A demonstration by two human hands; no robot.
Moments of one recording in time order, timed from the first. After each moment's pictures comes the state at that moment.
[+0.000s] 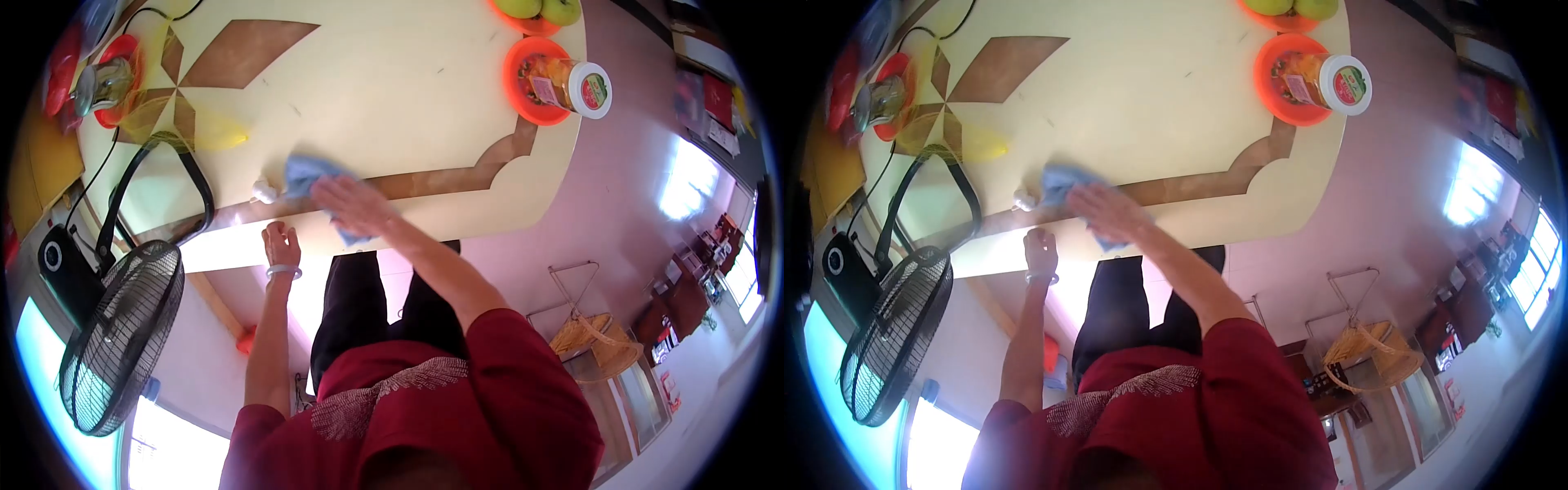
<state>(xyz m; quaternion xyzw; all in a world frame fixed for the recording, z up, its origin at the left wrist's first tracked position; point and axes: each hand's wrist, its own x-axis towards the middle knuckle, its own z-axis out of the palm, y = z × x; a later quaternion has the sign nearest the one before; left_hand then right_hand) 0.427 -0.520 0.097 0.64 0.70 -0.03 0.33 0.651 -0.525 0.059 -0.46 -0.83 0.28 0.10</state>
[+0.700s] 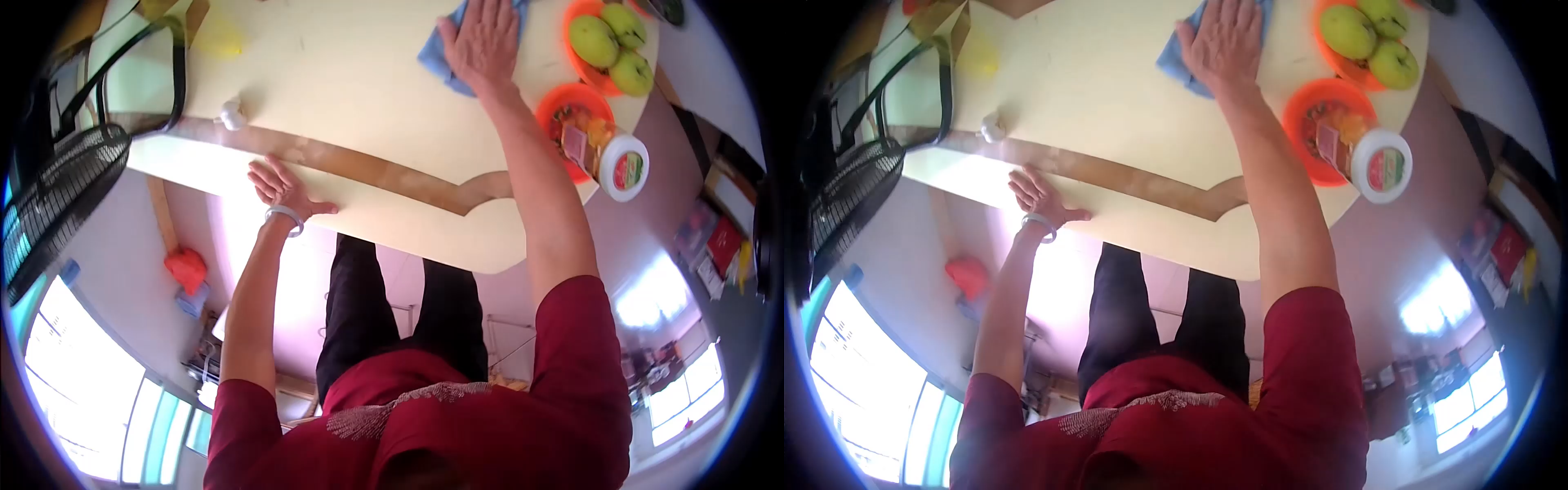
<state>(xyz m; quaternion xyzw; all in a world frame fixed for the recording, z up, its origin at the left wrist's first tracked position) 0.563 -0.548 0.085 0.48 0.76 -0.29 0.34 0.848 -0.347 0.056 -0.64 -0.76 -0.05 0.11</state>
